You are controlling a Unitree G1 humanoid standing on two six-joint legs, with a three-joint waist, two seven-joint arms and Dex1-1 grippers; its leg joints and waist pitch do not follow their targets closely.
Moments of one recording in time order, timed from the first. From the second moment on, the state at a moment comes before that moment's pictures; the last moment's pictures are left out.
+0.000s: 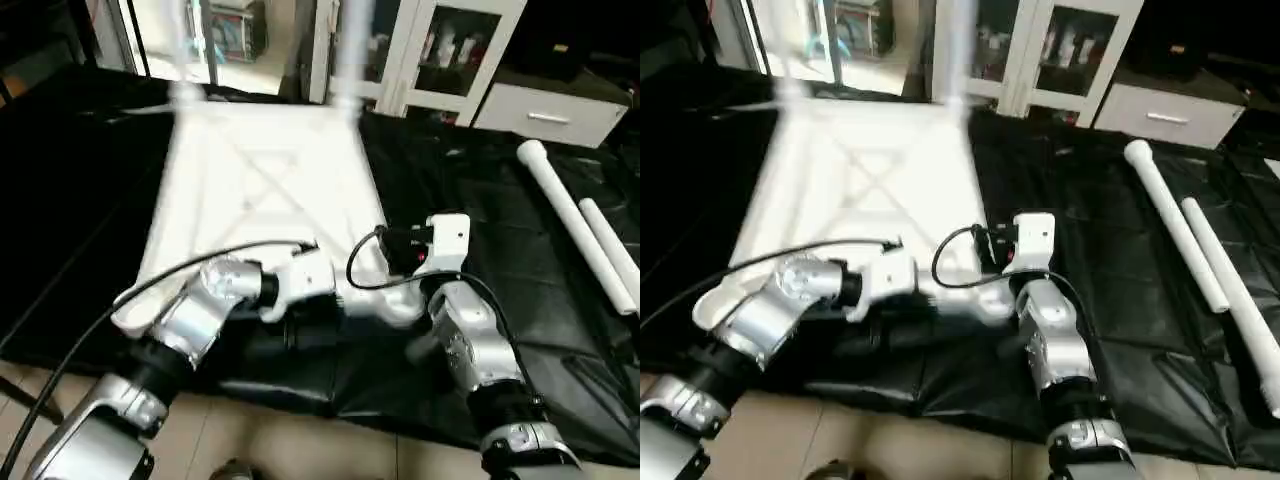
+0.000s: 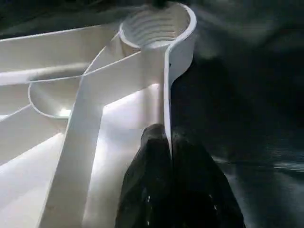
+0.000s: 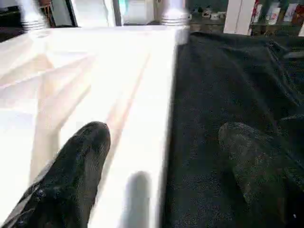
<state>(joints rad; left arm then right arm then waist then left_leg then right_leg) -0.59 0.35 -0.45 0.44 0.07 0.02 -1.08 -0.46 -0.04 -0.06 0.60 0.15 -0.05 0.19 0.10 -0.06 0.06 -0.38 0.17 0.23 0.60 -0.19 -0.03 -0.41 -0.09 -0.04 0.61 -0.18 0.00</state>
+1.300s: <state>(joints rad) -0.46 0.65 -0.23 0.28 -0.16 0.08 -1.28 -0.43 -0.07 -0.06 0.47 0.19 0.02 0.27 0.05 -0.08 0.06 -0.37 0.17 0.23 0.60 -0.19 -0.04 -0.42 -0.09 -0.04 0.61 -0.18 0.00</state>
